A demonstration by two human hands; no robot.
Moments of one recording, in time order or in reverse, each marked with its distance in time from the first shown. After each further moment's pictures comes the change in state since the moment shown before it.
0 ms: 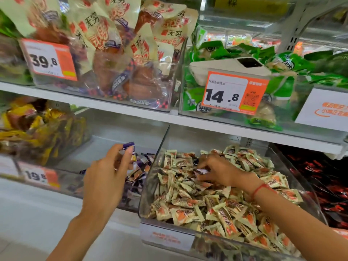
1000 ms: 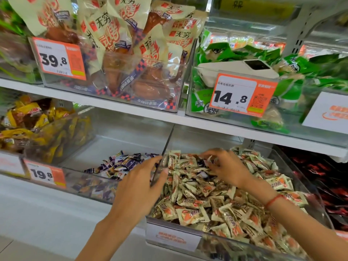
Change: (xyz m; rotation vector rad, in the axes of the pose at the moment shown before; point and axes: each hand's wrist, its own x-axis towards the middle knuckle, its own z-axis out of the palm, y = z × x) left_hand -0.015 0.020 0.018 0.058 -0.340 0.035; right_hand -0.010 -0.015 -0.013 0.098 0.277 0.139
